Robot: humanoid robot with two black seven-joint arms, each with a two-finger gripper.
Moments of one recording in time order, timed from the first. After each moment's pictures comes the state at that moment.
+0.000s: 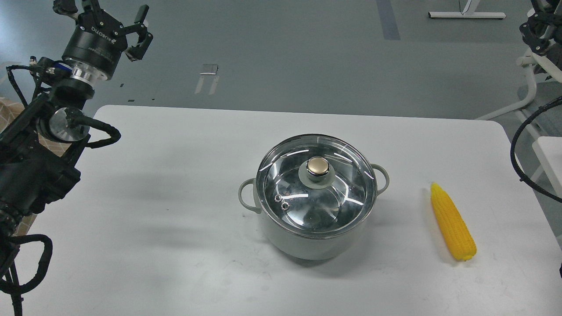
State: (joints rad) left arm -0.77 0.43 -1.07 -0.76 0.21 -0.49 -0.36; right arm 0.74 -0.38 1.64 0.82 -0.45 0.49 -0.07
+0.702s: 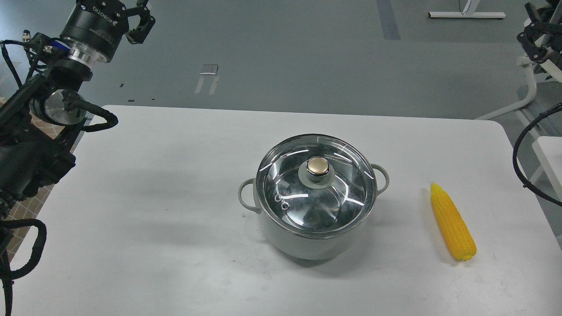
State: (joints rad) left arm -0.87 0.46 -1.00 -0.76 0.28 -0.49 -0.36; right arm 0.72 -0.38 1.62 0.82 -0.45 0.49 -0.07
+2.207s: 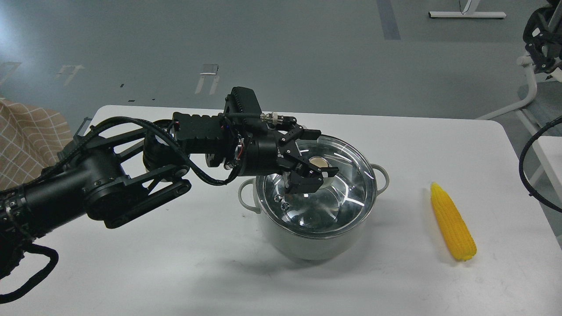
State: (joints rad) left arm -0.85 0.41 -0.54 -1.49 2.16 -0.33 -0.34; right arm 0.68 -0.40 1.64 0.84 -0.44 0.49 -0.07
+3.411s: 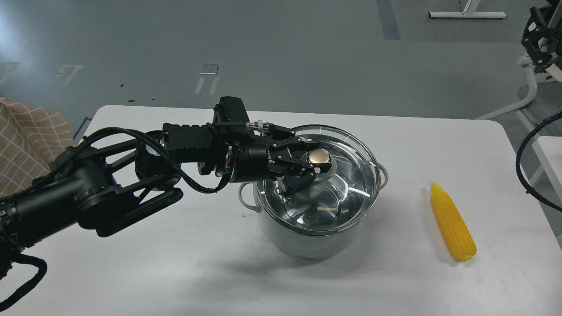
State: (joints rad) left arm -0.82 0.49 -0.57 -1.56 2.15 -0.28 -0.35; right arm 0.68 -0.39 1.64 0.87 -0.44 0.49 -0.07
